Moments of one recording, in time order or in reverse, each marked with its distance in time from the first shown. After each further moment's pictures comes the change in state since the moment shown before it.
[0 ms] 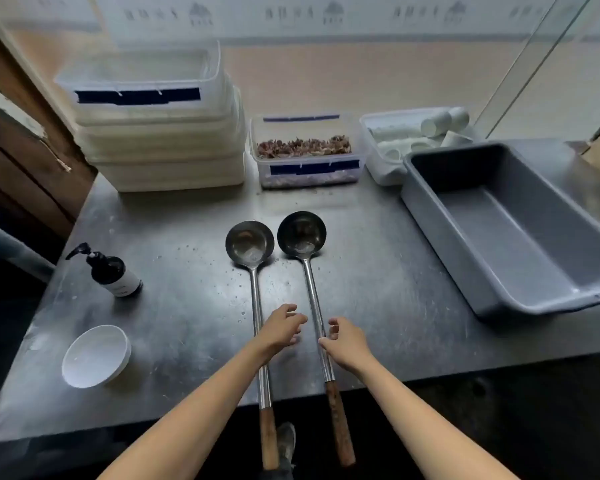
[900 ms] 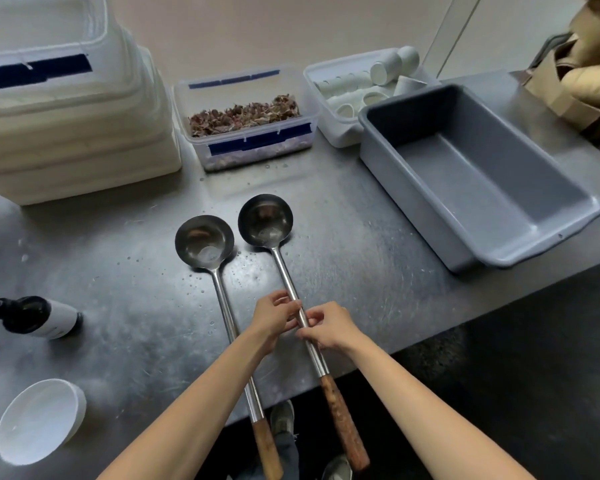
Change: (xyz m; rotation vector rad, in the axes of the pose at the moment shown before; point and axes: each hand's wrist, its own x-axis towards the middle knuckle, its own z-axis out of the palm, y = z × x) left_hand 0.063 0.009 0.029 -0.284 0.021 -0.079; right_hand 0.022 -0.005 -0.012 0.110 -0.020 0.114
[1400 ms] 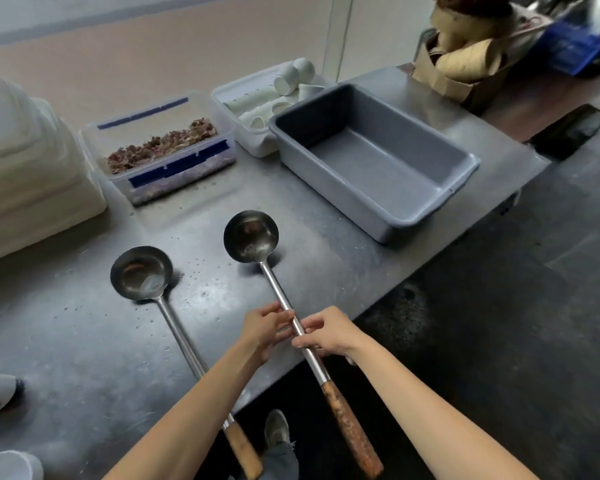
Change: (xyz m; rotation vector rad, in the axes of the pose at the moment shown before) left_hand -0.054 -0.017 0.063 0.078 -0.179 -0.059; right_hand -0.087 0.056 -0.047 0.391 0.011 0.112
